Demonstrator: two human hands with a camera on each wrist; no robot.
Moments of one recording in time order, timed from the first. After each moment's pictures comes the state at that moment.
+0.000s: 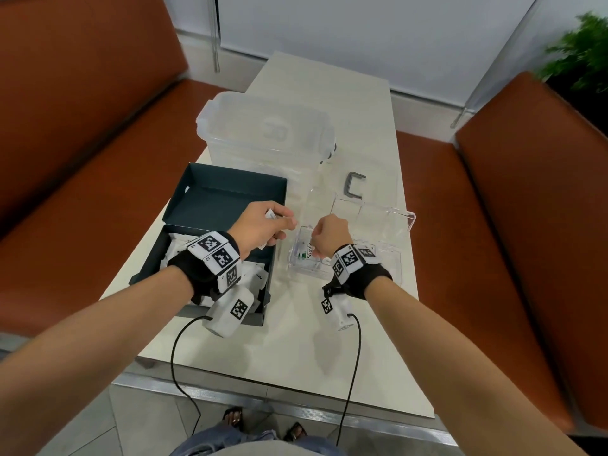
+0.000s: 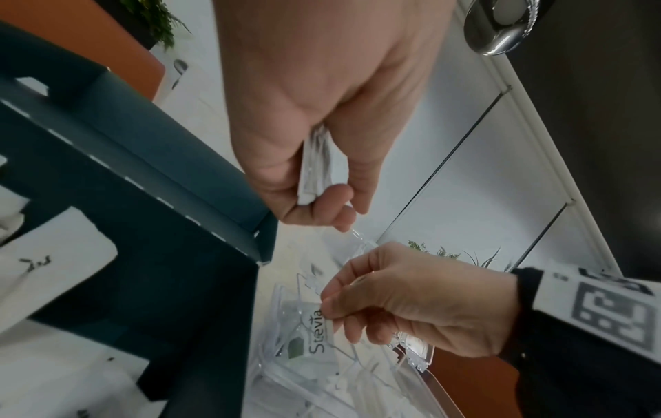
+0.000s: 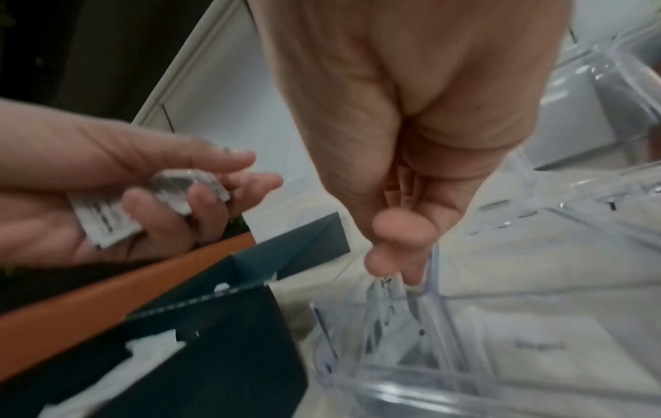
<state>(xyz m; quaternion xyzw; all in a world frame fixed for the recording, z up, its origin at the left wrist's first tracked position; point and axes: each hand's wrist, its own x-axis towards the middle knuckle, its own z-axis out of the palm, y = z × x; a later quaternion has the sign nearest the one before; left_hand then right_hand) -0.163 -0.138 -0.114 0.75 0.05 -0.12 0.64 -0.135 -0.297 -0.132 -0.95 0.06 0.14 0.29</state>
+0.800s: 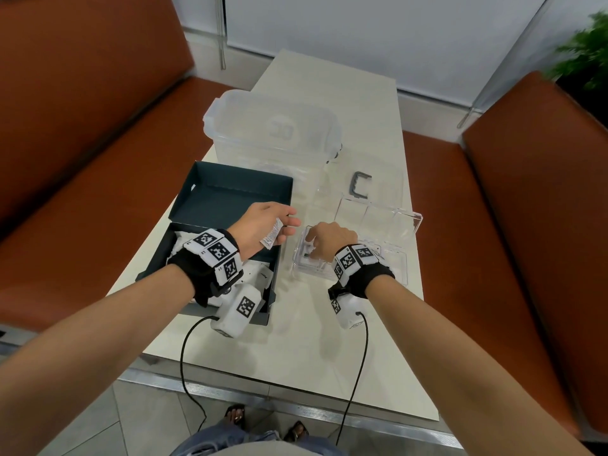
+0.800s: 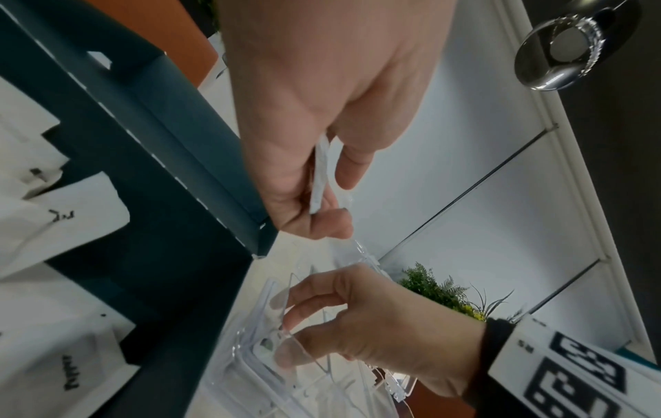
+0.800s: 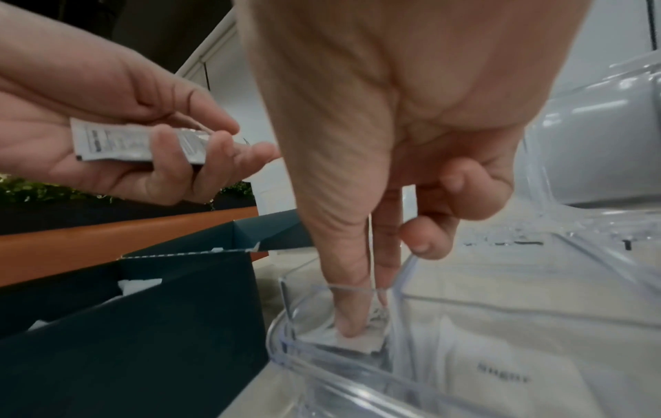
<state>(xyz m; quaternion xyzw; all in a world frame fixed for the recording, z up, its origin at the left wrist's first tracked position) -0.169 -0.137 -0.096 0.65 0.14 -0.18 0.73 -0.129 -0.297 -0.143 -0.98 -0.10 0.18 0.03</state>
